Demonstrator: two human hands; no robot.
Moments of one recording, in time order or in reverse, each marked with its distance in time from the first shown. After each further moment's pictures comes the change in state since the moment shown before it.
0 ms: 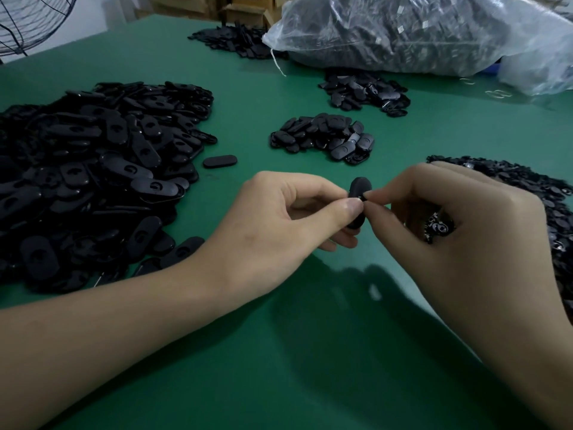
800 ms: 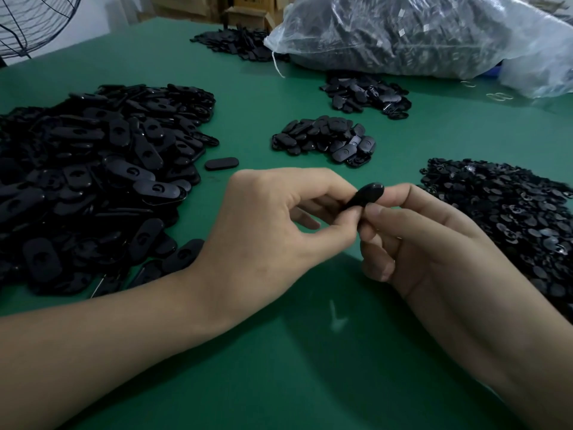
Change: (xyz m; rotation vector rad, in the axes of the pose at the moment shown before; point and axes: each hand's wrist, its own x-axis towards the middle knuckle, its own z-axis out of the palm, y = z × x) left_hand -0.007 0.016 0.003 0.419 0.190 0.386; right_hand -0.003 -0.006 0.014 1.246 -0.233 0.711
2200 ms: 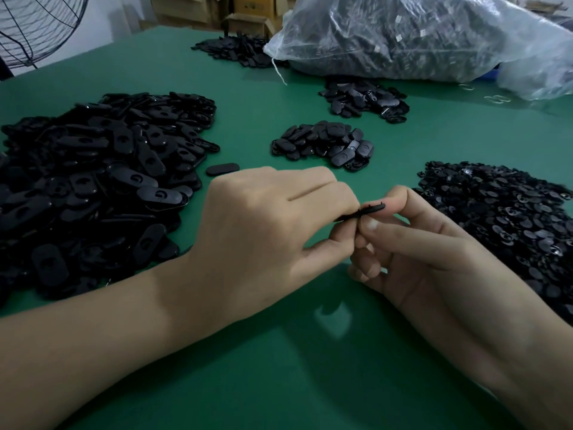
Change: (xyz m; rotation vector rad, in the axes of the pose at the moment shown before) left_hand 0.003 0.002 -0.008 0.545 0.130 0.465; right_hand 0.002 0.002 -0.005 0.138 -0.149 0.025
